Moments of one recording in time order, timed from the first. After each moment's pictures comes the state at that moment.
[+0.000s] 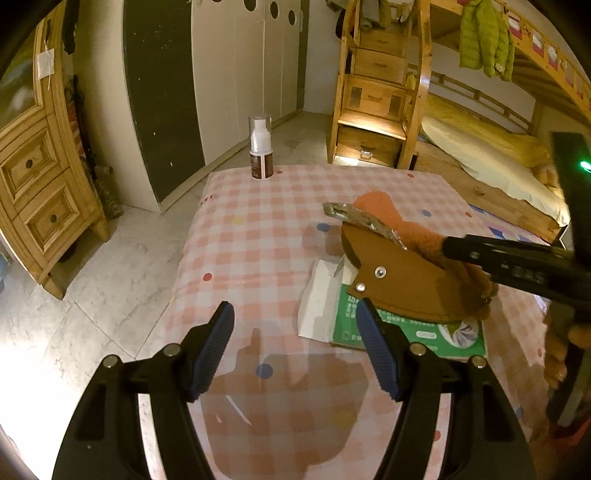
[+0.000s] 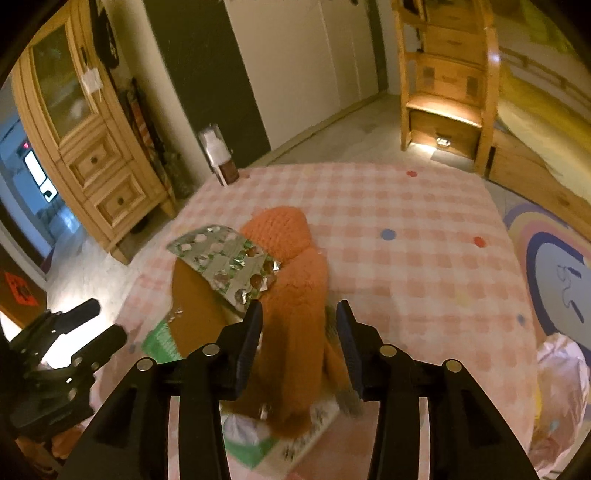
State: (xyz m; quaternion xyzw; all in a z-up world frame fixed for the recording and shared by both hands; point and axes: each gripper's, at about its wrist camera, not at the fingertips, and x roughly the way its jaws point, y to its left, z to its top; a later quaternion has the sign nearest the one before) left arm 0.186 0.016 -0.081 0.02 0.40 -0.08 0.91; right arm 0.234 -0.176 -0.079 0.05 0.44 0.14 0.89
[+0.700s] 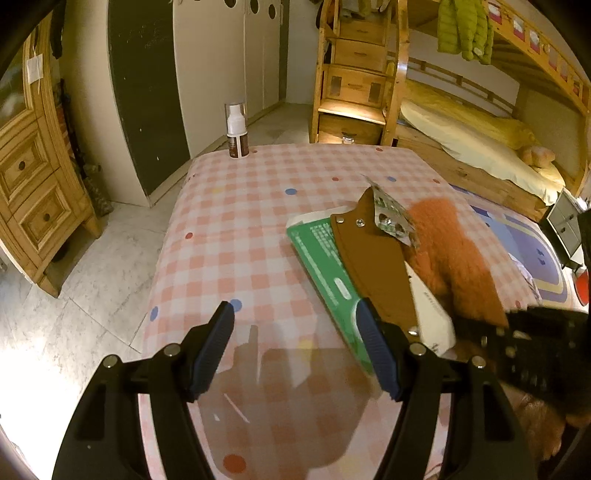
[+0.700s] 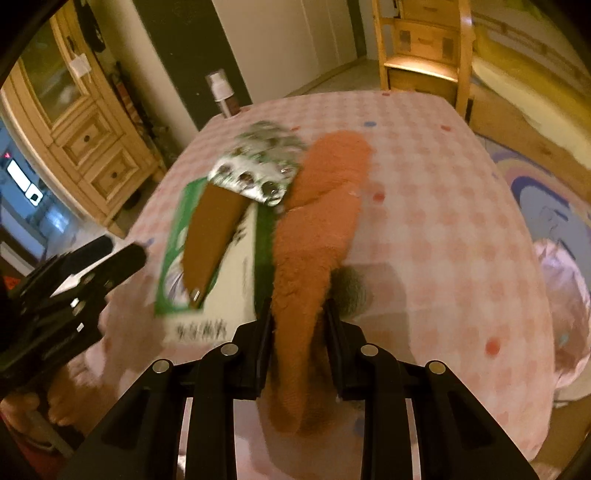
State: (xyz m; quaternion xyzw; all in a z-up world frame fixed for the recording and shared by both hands) left arm 0.134 0.004 -0.080 0.04 0.41 -0.11 0.91; right arm 0.115 -0.169 -0.097 0.08 0.49 0.11 0.86
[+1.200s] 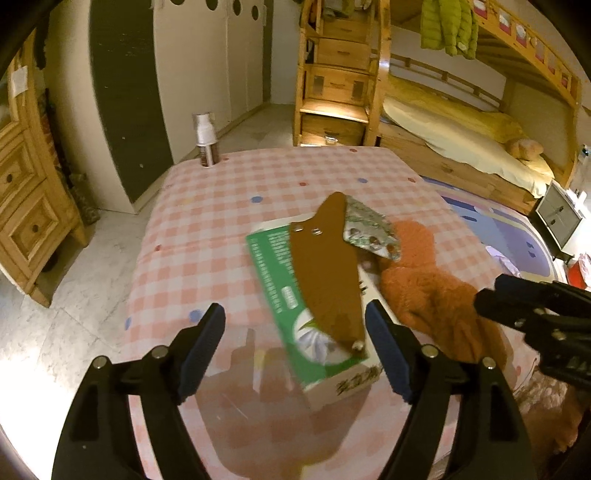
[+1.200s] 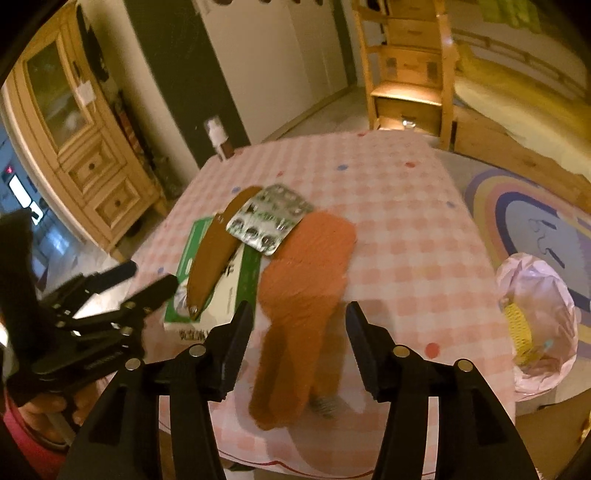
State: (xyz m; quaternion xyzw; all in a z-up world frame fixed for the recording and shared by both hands) left arm 0.142 -0.030 -0.077 0.05 0.41 -0.14 0.90; right arm 0.100 -0.207 -0.055 0.09 0.43 0.09 0.89
